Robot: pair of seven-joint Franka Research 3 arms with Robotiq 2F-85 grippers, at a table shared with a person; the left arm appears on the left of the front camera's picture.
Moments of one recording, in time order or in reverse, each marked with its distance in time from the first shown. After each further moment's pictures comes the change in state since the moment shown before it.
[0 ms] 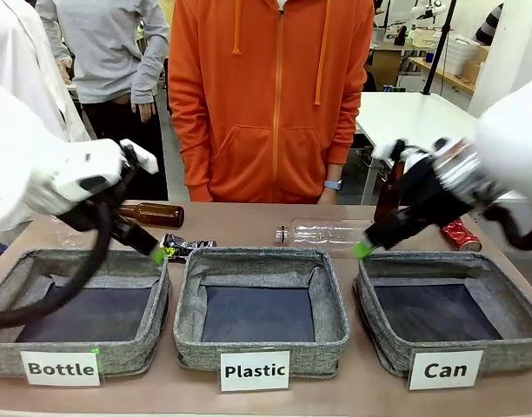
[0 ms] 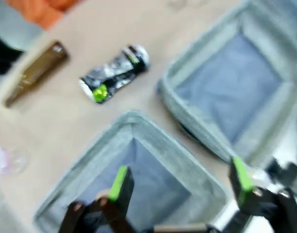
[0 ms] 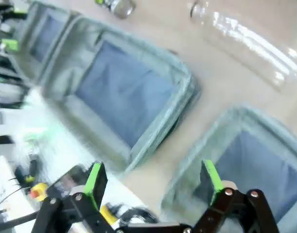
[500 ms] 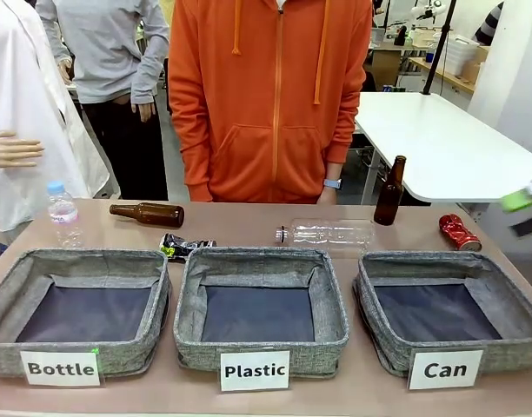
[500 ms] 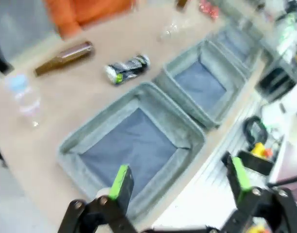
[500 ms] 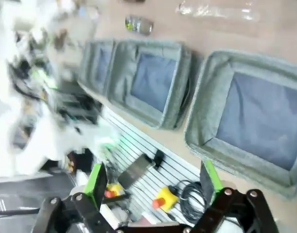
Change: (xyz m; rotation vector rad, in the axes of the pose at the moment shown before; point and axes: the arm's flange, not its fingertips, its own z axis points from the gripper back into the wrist) left arm -0.143 0.113 0.177 -0.241 -0.293 0.179; right arm -0.107 -0.088 0.148 0.308 -0.203 -0.368
